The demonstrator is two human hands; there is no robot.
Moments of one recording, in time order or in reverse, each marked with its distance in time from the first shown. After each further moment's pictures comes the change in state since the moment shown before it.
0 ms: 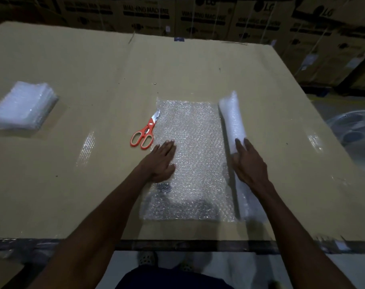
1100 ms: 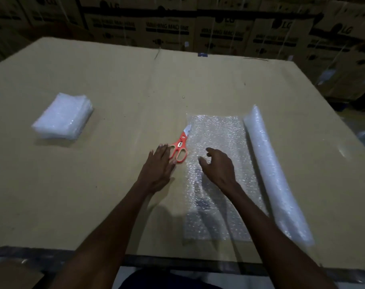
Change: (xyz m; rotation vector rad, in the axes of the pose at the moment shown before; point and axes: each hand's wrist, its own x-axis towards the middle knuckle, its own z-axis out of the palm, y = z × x) left_hand -0.063 -0.095 -0.024 -0.123 0.255 -0.211; right_hand 0.021 -0.194 0.071 0.167 -0.004 -0.114
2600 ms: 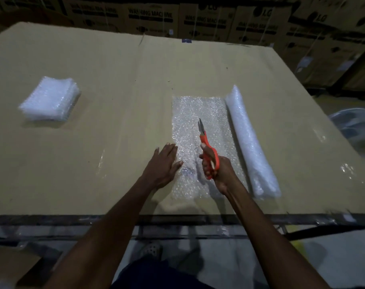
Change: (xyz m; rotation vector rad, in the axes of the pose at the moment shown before) left_hand -0.064 0.075 0.028 -0.022 -0.094 0.092; right_hand -0.123 0.019 -0.041 1.261 -0.188 0.518
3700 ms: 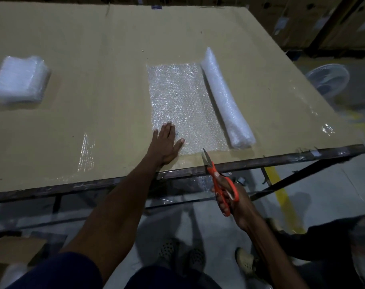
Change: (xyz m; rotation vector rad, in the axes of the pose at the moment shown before) left_hand -0.026 0.058 0.042 0.019 -0.118 -0.022; right_hand -0.176 0.111 -0.083 -0.087 0.137 0.169
